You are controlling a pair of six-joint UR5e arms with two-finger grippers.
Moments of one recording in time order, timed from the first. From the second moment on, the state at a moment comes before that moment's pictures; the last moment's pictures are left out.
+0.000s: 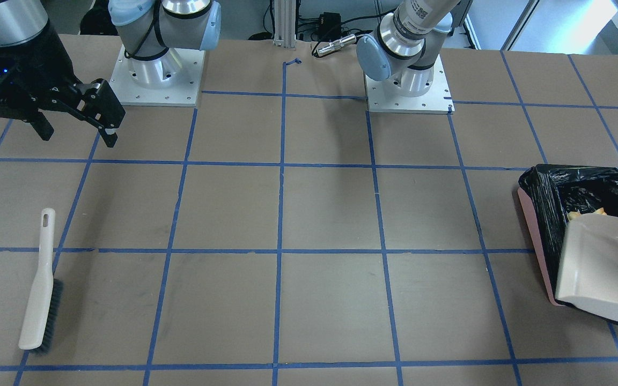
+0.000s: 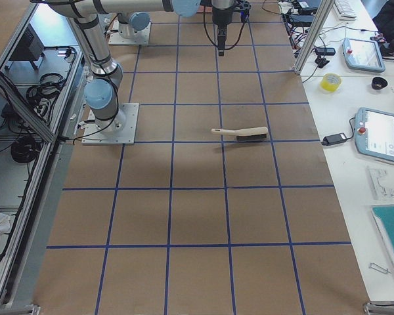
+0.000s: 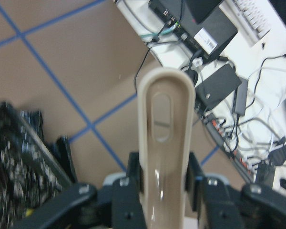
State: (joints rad) left arm -0.99 -1.94 -1.32 -0.92 1.39 -0.50; right arm 1.50 -1.55 1.47 -1.57 -1.58 0.04
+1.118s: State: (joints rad) left arm -1.34 -2.03 -1.44 -1.21 1.61 -1.21; right arm 1.50 -1.55 1.49 -1.57 -1.58 0.05
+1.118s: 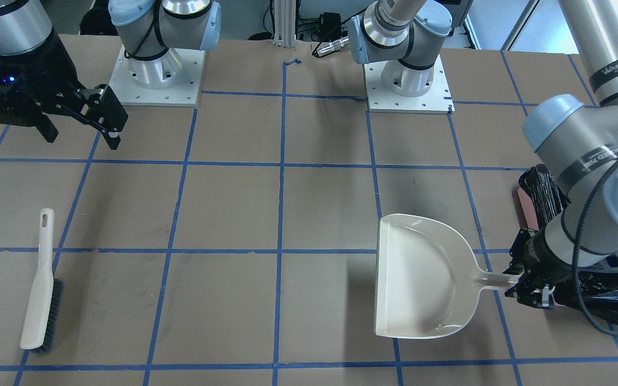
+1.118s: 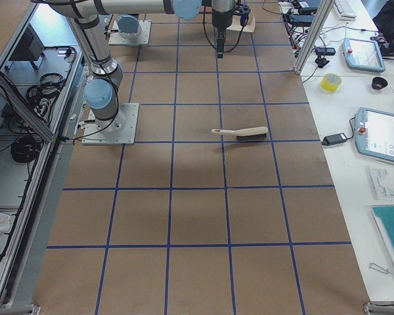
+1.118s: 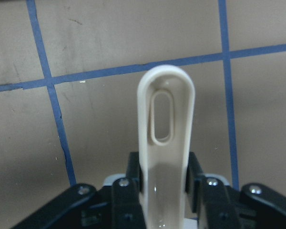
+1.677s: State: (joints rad) left arm -1.36 -2.13 -1.45 -1.09 1.67 -1.22; right arm 1.50 -1.55 1.49 -1.57 -1.58 0.05
